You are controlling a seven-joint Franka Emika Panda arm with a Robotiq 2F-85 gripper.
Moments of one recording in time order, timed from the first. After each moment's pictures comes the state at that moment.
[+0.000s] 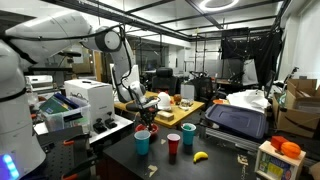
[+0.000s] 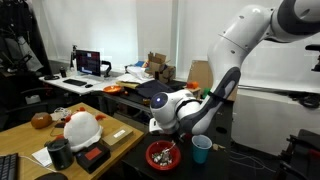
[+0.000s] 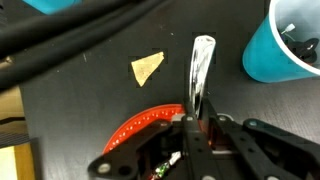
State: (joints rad) arm 0.25 1.01 0.16 -1.62 -0.93 2.33 -0.50
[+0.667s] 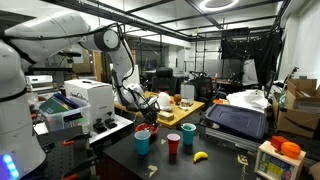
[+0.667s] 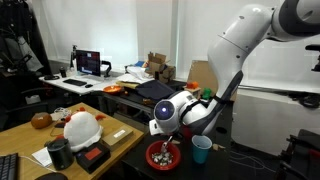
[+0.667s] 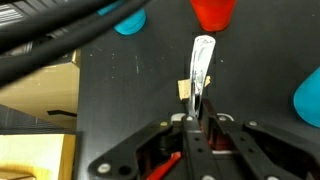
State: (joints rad) arm 0.30 1.01 0.11 -1.63 -1.25 2.36 -0.39
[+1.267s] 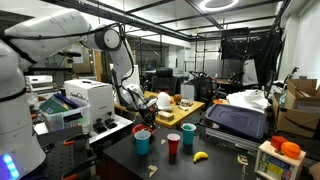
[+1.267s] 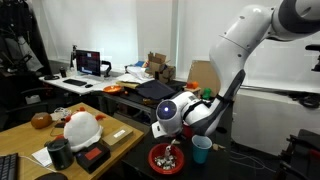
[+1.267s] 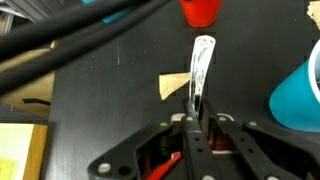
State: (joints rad) arm 0.24 1.00 0.16 -1.67 -1.22 2.35 -0.49
